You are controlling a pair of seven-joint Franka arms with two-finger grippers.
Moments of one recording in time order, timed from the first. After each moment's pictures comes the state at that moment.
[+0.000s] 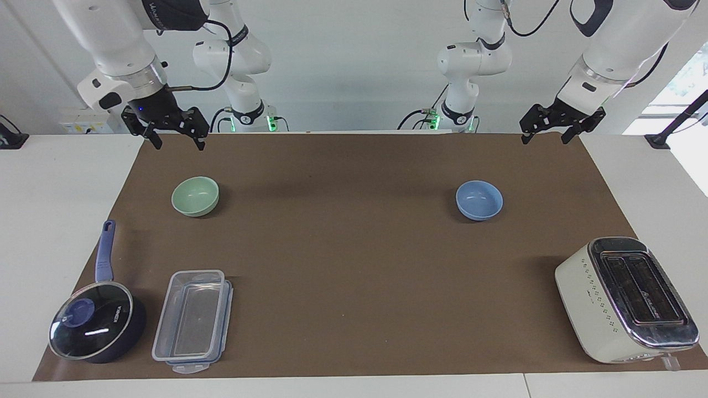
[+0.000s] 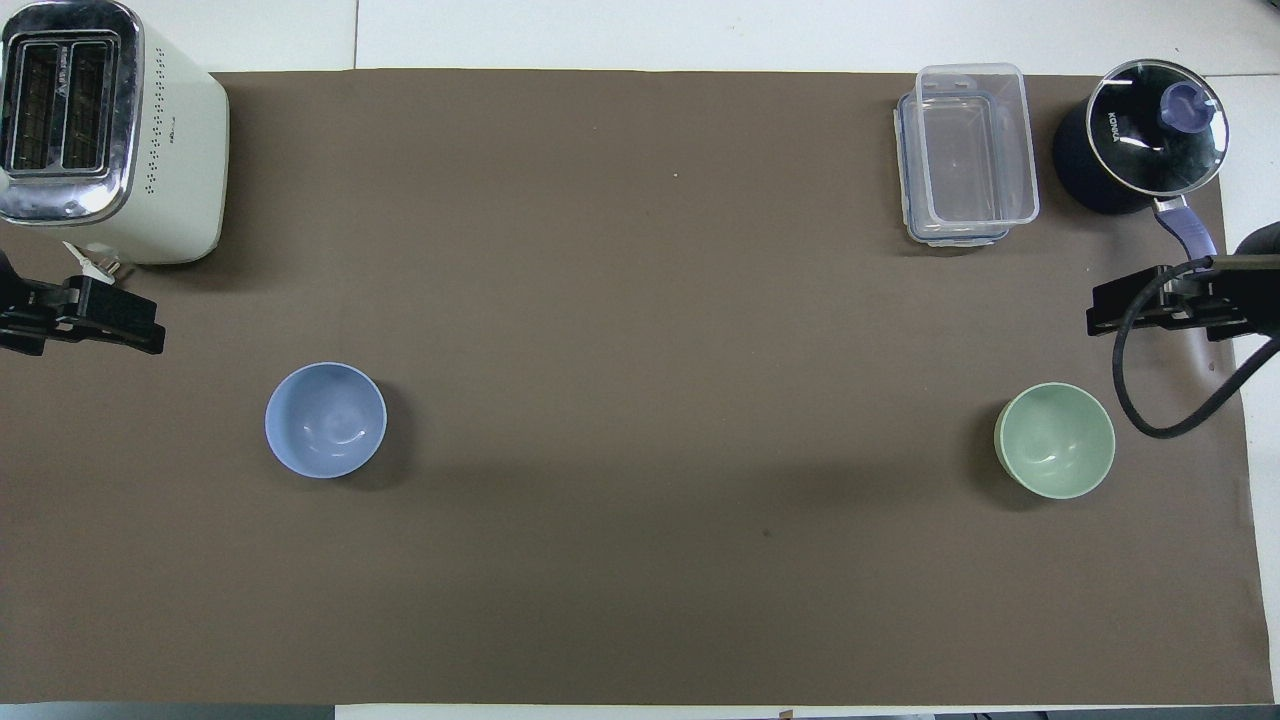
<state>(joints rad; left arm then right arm) -0.02 -0.01 -0.08 -1.53 -0.01 1.42 -0.02 -0.02 -0.04 0.03 -1.62 0.01 1.53 0.08</state>
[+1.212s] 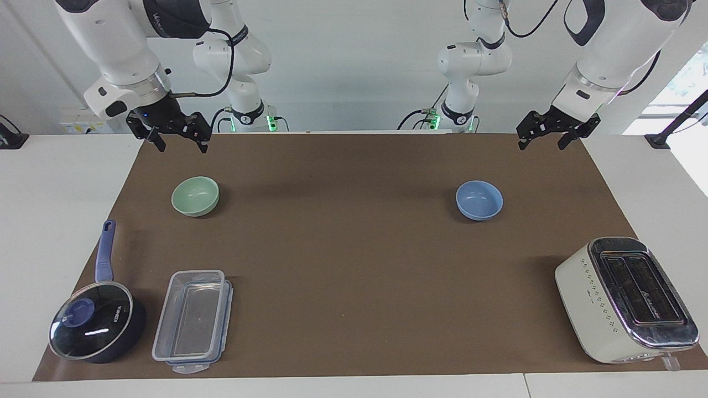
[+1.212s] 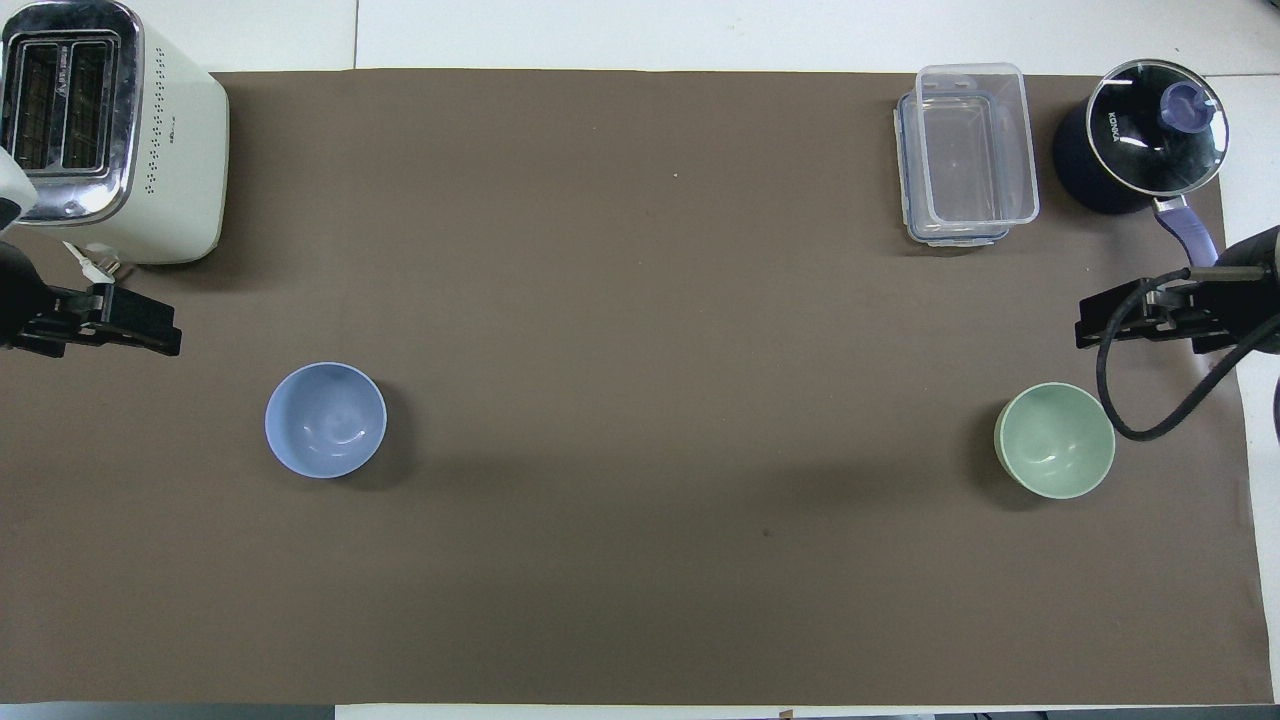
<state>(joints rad) -0.01 -0.05 -0.08 -1.67 -0.01 1.54 -0.02 -0.02 -0.05 0.03 -1.68 0.01 1.55 0.08</state>
